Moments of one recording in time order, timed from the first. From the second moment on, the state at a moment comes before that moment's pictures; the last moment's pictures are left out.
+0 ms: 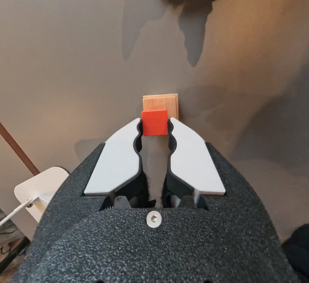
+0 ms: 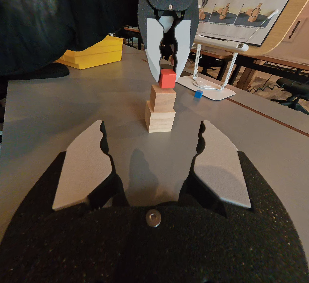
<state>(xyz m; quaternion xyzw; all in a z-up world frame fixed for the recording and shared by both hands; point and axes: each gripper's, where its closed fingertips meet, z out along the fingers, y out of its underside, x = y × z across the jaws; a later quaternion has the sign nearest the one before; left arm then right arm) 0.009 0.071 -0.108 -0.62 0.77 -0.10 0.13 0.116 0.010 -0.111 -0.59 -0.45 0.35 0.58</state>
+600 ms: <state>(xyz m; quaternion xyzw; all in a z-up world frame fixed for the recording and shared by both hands) 0.018 0.064 -0.112 -0.63 0.75 -0.13 0.13 0.116 0.010 -0.110 -0.59 -0.45 0.35 0.58</state>
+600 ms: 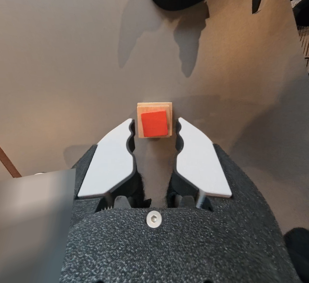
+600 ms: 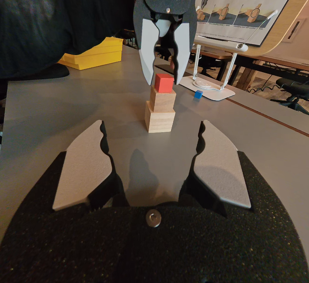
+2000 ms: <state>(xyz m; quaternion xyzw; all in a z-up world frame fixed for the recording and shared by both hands) -0.117 0.274 -0.199 -0.82 0.43 -0.05 0.38 0.114 0.009 -0.113 -0.59 -0.45 0.35 0.57</state>
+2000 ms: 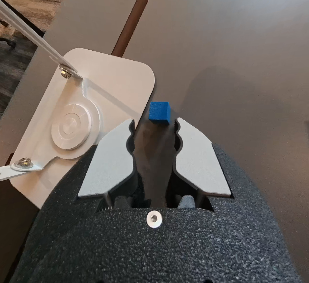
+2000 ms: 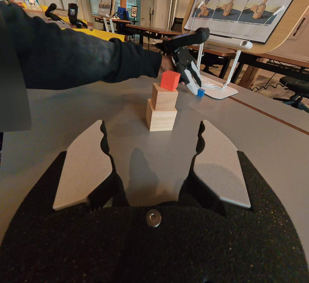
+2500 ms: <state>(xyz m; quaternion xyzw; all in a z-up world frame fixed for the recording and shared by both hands) -0.103 0.253 -0.162 -0.79 0.44 -0.11 0.40 0.115 0.011 -0.112 -0.59 -0.45 0.35 0.57</state>
